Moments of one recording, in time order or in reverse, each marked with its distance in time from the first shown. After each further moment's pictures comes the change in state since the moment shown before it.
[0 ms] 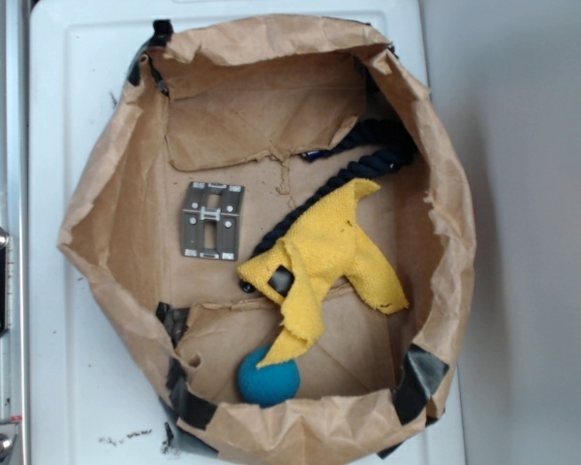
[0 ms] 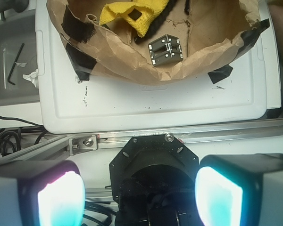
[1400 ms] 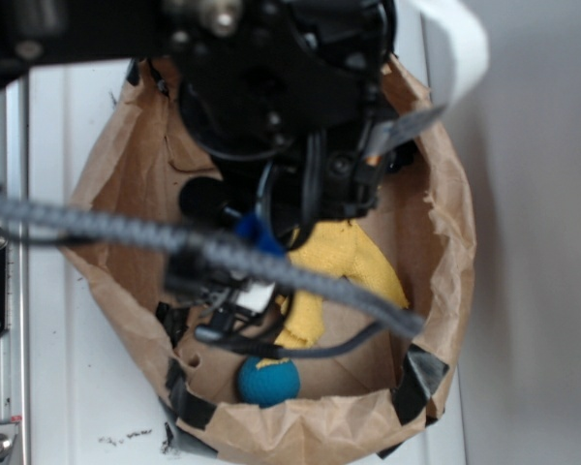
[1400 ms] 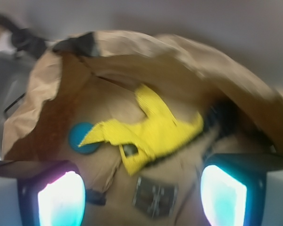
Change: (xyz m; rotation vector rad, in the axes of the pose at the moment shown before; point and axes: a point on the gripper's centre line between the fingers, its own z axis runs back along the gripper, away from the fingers) arm 0.161 0.046 -0.068 -0.061 -0.271 -0.512
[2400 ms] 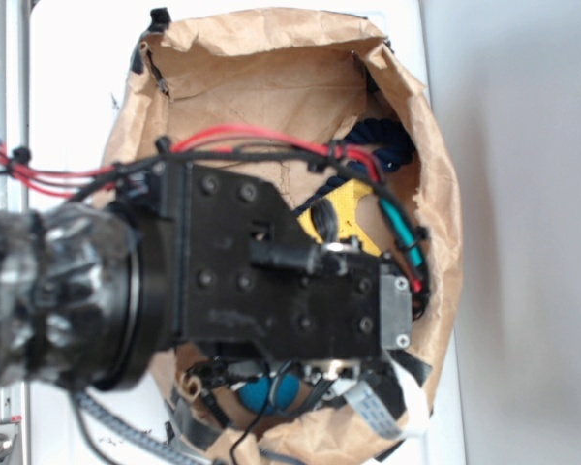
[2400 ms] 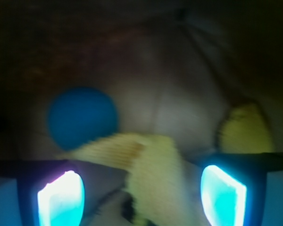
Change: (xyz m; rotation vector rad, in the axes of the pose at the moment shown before) arm 0.004 -0.076 -0.115 -0.142 0.195 -0.627
